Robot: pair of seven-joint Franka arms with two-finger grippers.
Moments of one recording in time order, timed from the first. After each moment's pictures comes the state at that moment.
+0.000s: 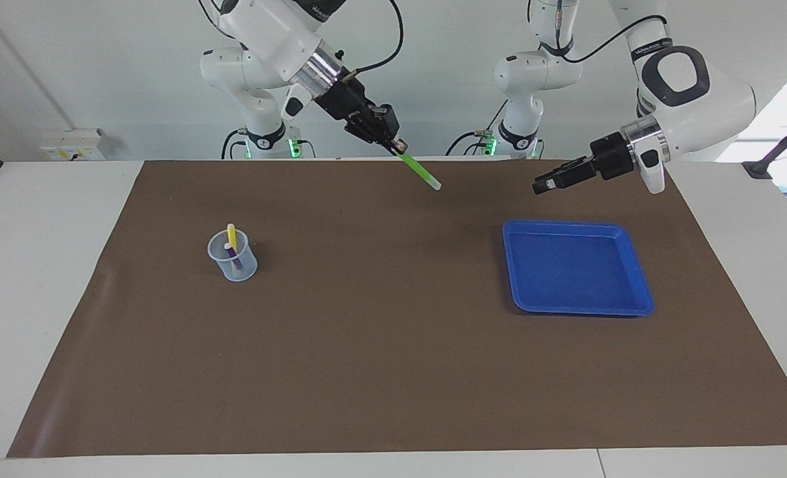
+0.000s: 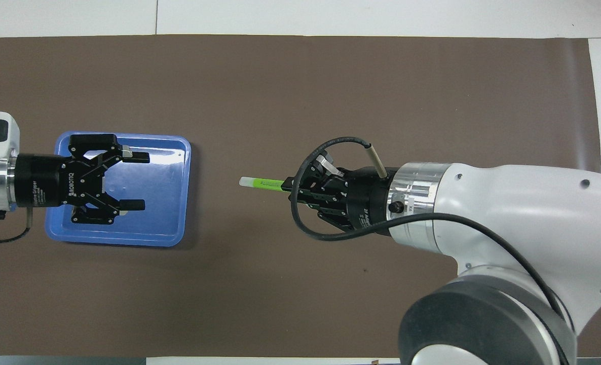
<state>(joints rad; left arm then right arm) 0.09 -0.17 -0.07 -2.15 -1.12 1.72 -0.45 0.01 -0.15 0.48 -1.92 0.85 2.24 0.97</state>
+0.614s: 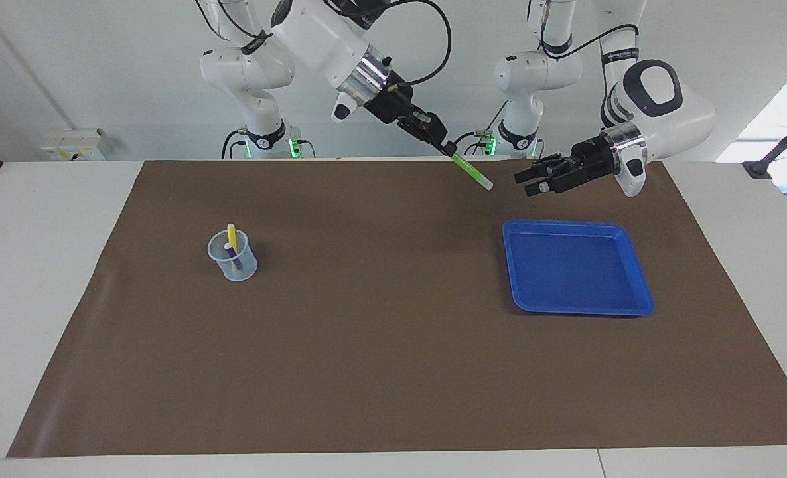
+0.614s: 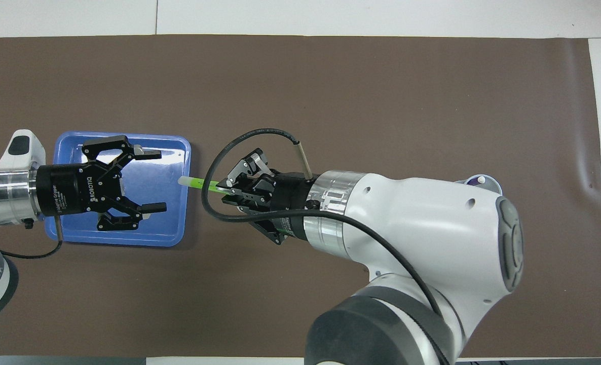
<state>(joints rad) 0.05 -0.18 -0.08 -2.23 -1.29 1.79 -0.54 0.01 -0.03 0.67 -1.87 0.85 2.46 1.21</state>
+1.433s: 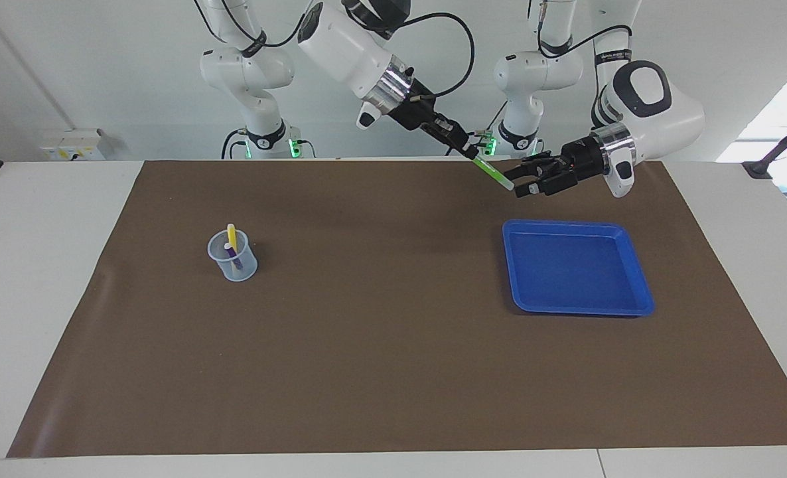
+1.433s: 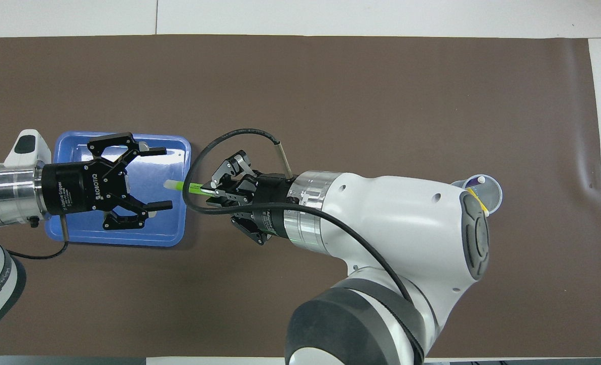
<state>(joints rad) 0.05 -0.19 -0.08 -2.25 -1.32 1.82 -0.61 0.01 0.03 0.70 -1.85 0.85 2.48 1.22</state>
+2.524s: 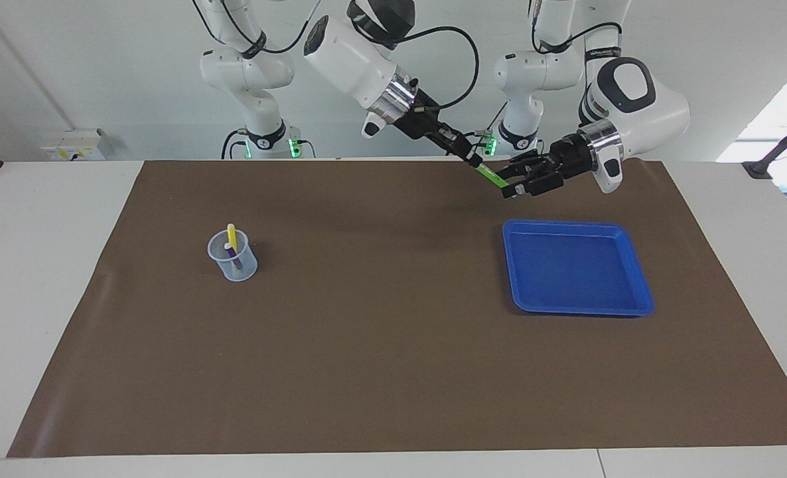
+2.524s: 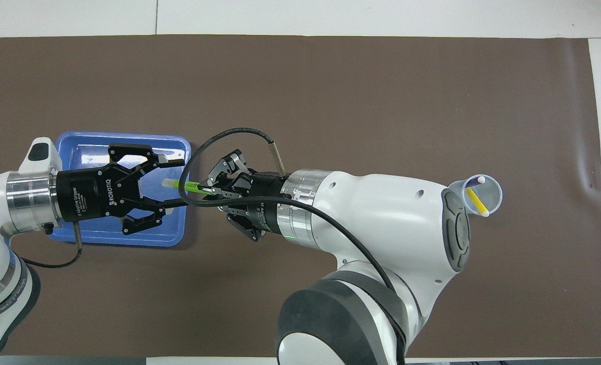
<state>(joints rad) -0.01 -0.23 -0.08 -2.28 -1.33 1.89 -0.67 0.02 0.07 0.71 -1.85 0.84 2.53 1.22</state>
